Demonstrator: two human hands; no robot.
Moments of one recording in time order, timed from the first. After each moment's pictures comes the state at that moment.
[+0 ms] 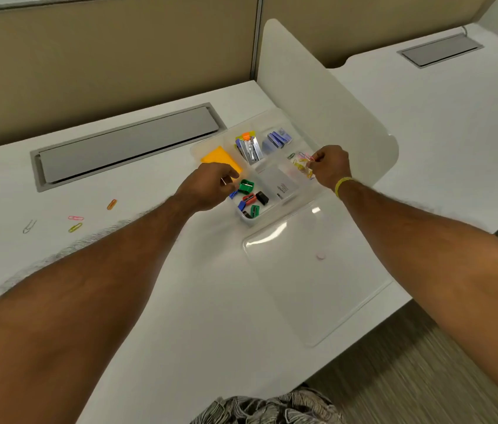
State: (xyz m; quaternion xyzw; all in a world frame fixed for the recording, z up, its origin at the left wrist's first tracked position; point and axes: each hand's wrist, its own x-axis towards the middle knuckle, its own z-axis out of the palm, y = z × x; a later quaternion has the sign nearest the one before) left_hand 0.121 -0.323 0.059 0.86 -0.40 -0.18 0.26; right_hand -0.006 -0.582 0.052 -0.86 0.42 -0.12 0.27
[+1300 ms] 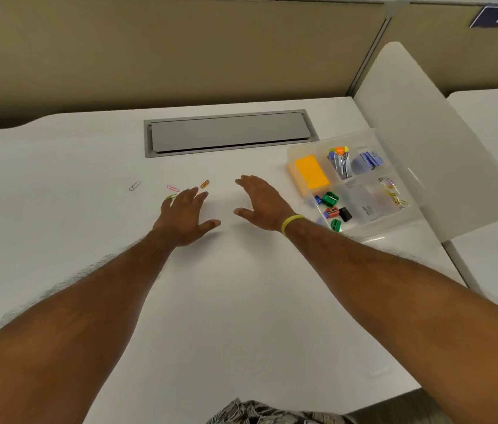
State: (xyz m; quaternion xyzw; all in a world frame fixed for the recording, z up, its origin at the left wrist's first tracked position) left_hand 0.161 -0.086 -0.011 0.95 -0.28 -0.13 0.08; right_hand 0.109 -0.304 0.012 -0.98 -0.02 0.07 0.19
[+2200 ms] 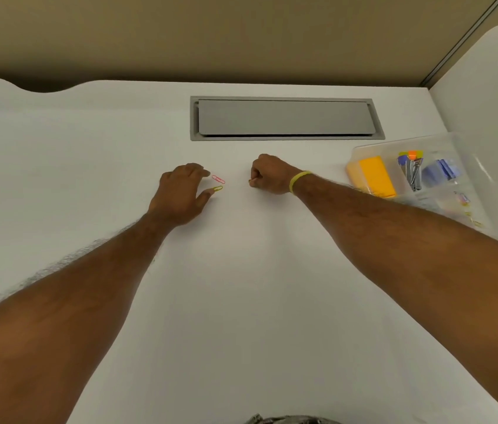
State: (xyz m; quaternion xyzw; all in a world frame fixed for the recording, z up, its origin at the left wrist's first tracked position) left_hand 0.226 -0.005 -0.030 0.95 -0.24 -0.03 0.18; right_hand 0.240 -0.249 -0.004 -0.96 -0.07 0.21 0.15
